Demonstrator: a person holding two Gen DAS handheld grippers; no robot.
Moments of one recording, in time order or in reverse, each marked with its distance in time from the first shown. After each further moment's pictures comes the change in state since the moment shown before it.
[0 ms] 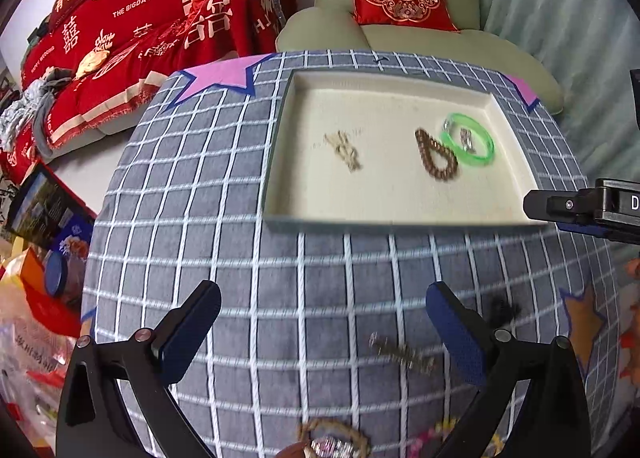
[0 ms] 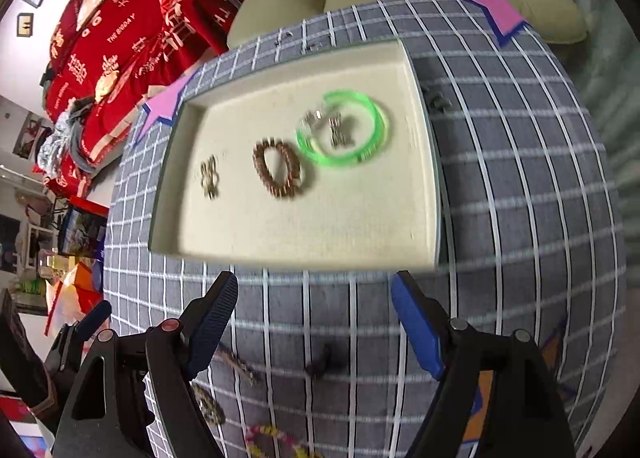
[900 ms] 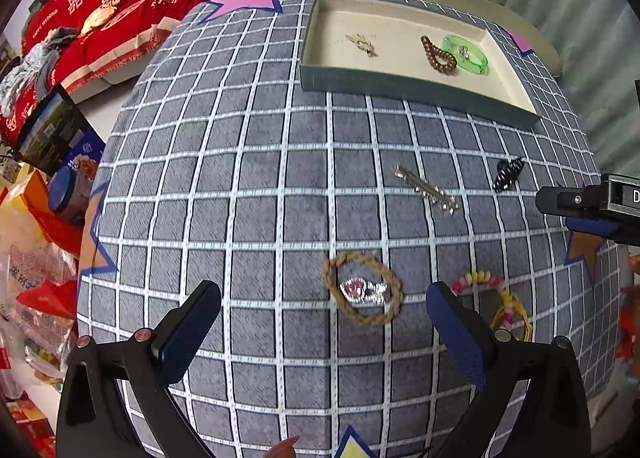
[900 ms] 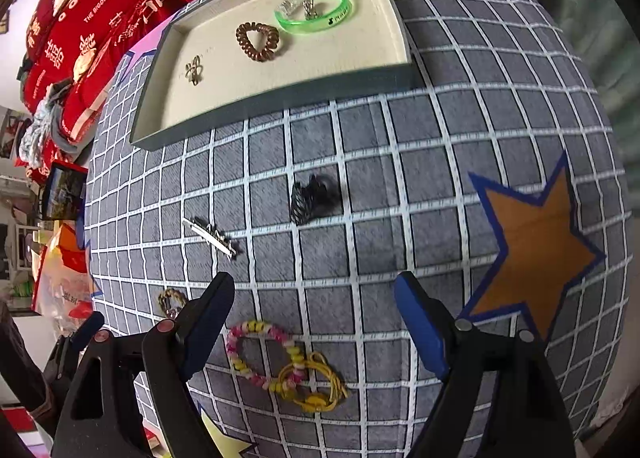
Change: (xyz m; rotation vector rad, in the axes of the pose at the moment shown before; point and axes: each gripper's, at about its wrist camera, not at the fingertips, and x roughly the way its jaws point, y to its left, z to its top) left arm -0.025 0.026 -0.106 -0.036 0.136 -0.024; right arm 0.002 -0.003 -0.100 0.065 0.105 -0.050
